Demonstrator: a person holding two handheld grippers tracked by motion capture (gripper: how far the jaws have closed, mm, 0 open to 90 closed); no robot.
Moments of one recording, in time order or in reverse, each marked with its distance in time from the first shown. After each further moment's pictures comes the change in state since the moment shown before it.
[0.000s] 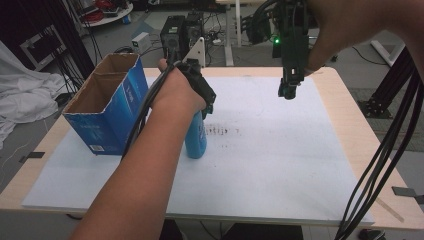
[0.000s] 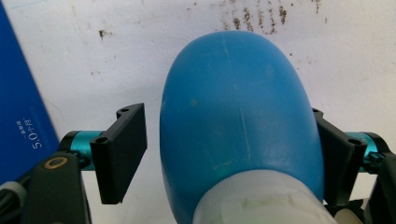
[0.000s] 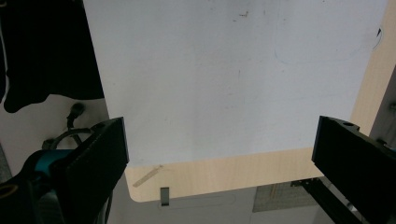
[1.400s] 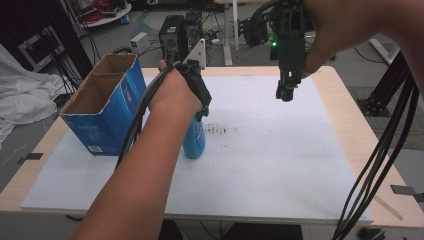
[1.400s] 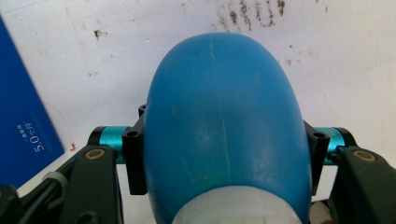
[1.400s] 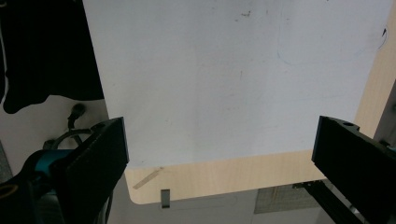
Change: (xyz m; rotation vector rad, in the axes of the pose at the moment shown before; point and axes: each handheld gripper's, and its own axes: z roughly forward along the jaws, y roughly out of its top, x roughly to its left) left arm -0.001 0.000 0.001 0.021 0.000 0.056; right arm -0.001 -0.001 0.006 0.000 0.008 -0.003
